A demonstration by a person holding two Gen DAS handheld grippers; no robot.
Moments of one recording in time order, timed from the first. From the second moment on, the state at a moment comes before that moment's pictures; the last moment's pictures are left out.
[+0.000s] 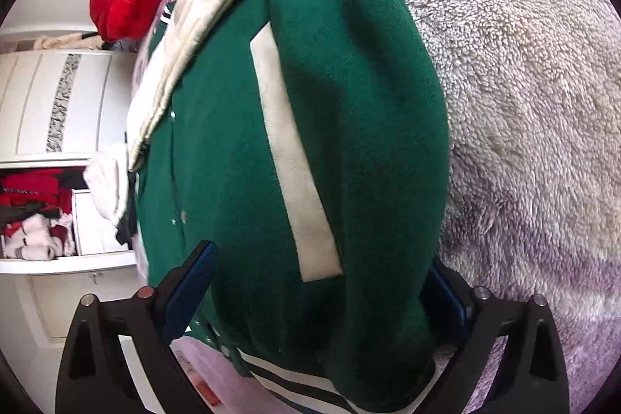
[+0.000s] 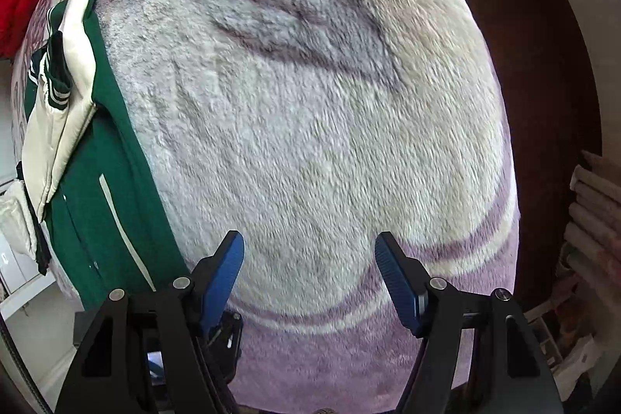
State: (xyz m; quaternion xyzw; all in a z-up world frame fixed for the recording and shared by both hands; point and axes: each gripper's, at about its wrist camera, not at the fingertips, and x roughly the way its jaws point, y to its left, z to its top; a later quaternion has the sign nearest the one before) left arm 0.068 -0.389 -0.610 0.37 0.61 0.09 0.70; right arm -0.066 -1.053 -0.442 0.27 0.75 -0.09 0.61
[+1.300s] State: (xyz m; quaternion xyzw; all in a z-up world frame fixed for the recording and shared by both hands) left arm 0.093 -0.104 -0.431 0.10 0.57 0.07 0.81; right arm 0.291 -0.672 -0.286 0.23 0.69 0.18 0.66
